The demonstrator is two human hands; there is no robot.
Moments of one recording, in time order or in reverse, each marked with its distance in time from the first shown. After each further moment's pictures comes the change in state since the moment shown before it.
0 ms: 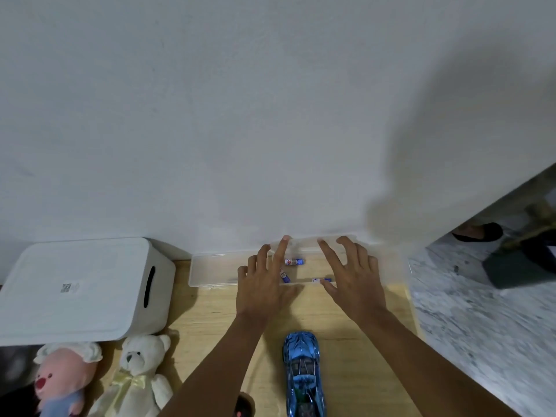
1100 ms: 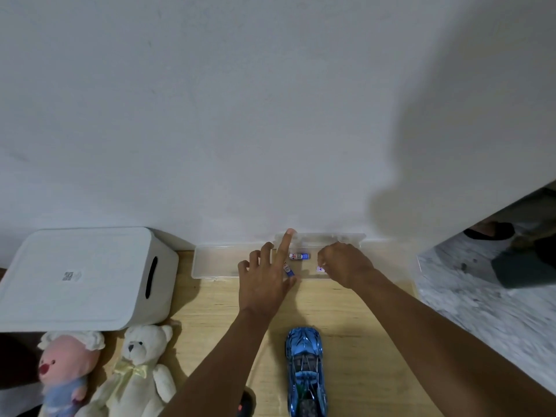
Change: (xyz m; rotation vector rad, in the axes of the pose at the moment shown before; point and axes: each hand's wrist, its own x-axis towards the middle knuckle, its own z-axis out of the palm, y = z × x) left_hand -0.004 -0.001 -0.001 0.073 -0.007 -0.004; right_hand 0.060 -0.003 0.024 0.223 -0.618 -0.040
